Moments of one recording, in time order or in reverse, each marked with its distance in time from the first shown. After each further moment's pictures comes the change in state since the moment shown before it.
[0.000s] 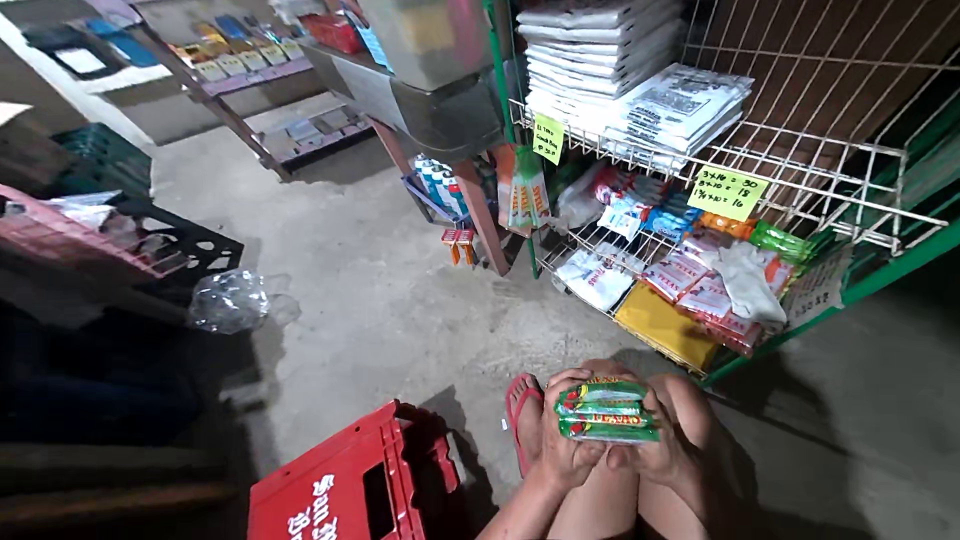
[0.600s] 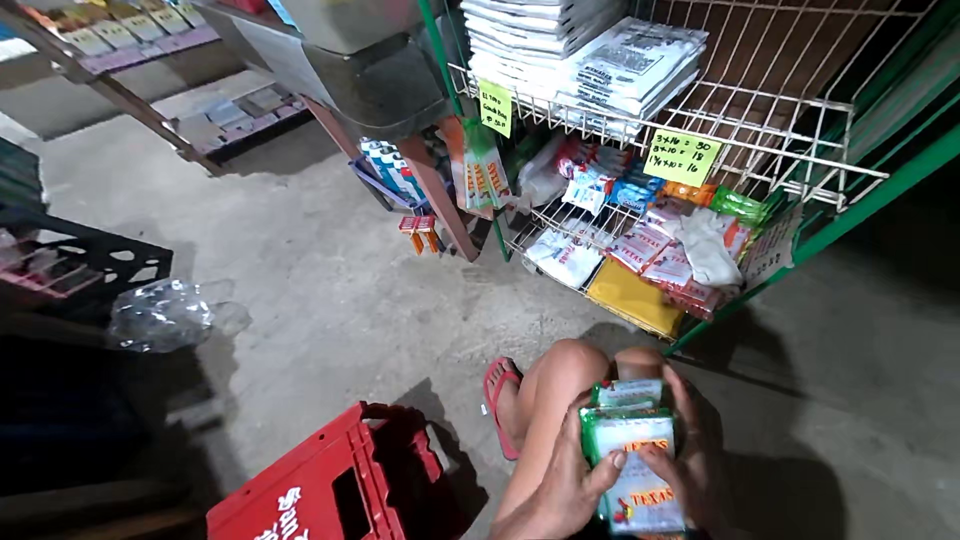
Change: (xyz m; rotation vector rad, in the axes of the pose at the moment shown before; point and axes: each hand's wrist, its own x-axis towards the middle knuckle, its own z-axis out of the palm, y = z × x) left_hand -0.024 0.062 0.018 -0.178 -0.361 -0.578; right_hand -0.075 -0.041 -0.043 -0.198 0.273 0.426
